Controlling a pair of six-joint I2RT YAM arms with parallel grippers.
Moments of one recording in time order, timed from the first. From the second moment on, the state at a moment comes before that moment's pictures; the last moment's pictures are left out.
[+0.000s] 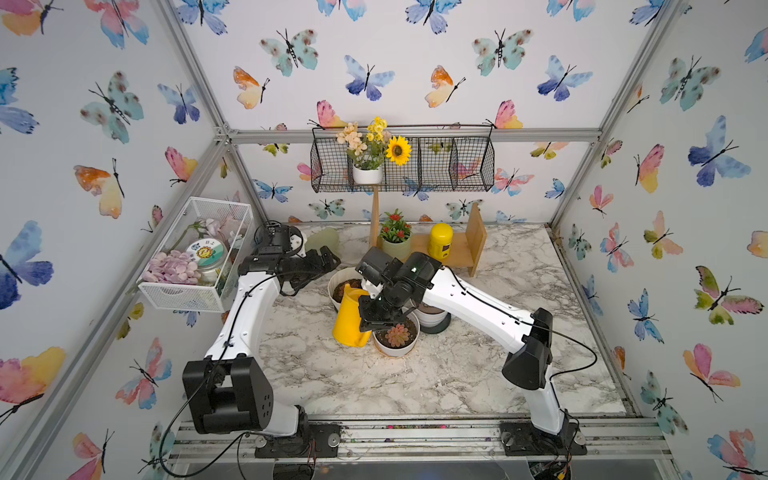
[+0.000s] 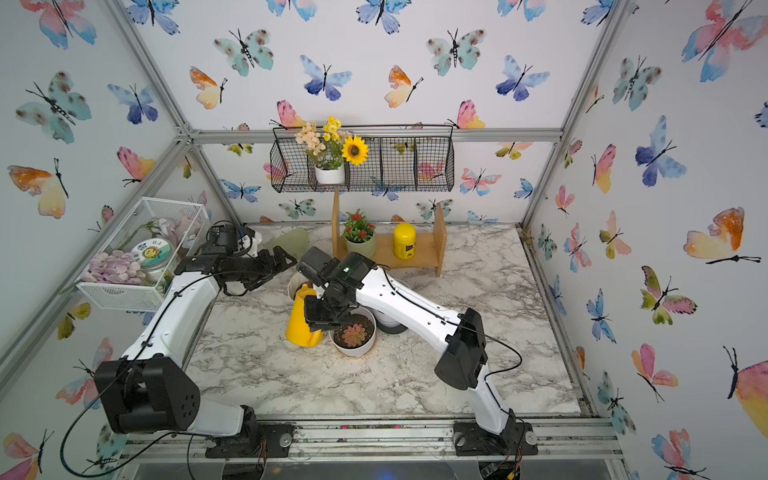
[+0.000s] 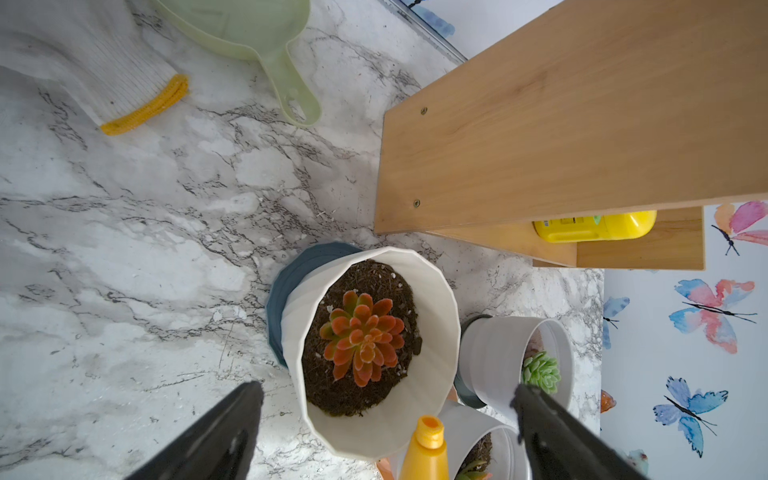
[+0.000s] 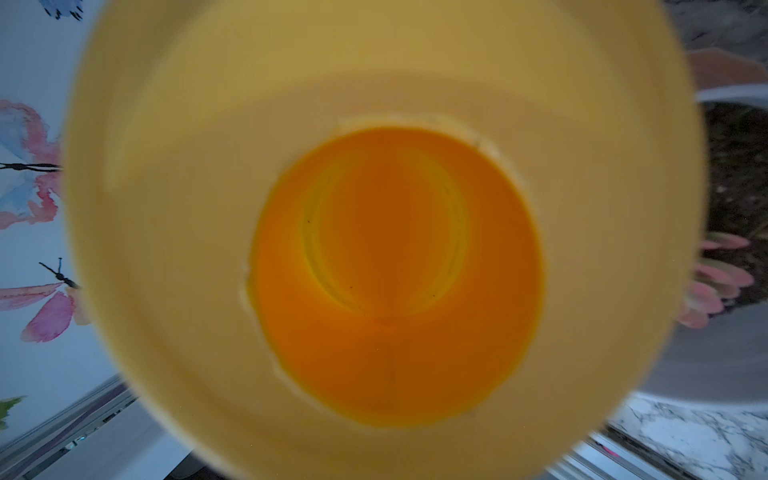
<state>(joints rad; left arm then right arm) 0.03 1.45 1.32 -0.76 0.47 -0.40 1.08 2.08 2.19 -1.25 -0.34 0.85</state>
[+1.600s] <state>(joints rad) 0.10 1.62 1.45 -0.70 0.66 -0.40 0.97 2.08 2.16 -0.97 -0.55 1.06</state>
